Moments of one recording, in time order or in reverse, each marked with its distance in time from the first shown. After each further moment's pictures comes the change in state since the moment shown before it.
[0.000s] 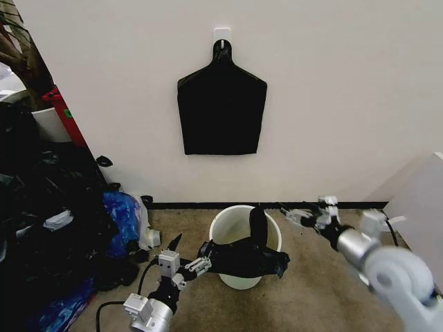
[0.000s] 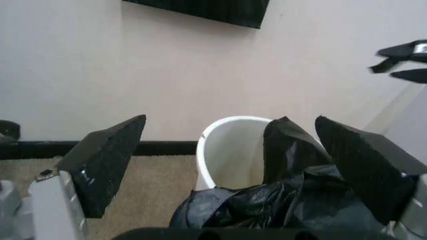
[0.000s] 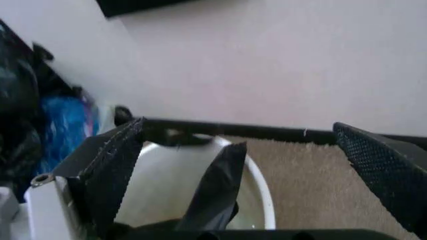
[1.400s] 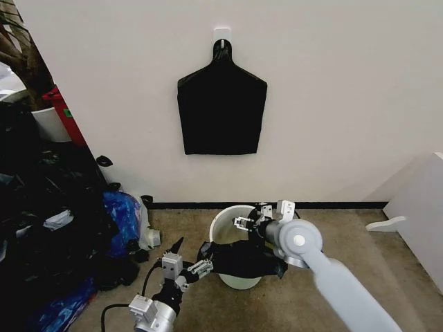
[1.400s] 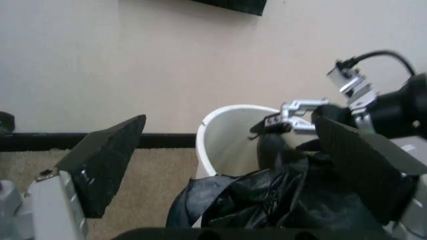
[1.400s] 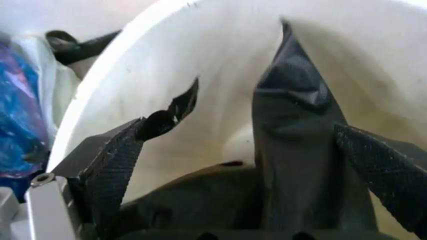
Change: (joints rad) left arm -0.026 -0.022 0.018 0.054 0.011 -0.006 0.017; right arm 0.339 0.219 -0.503 -0.265 0.391 -0.059 0.743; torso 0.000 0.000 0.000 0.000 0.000
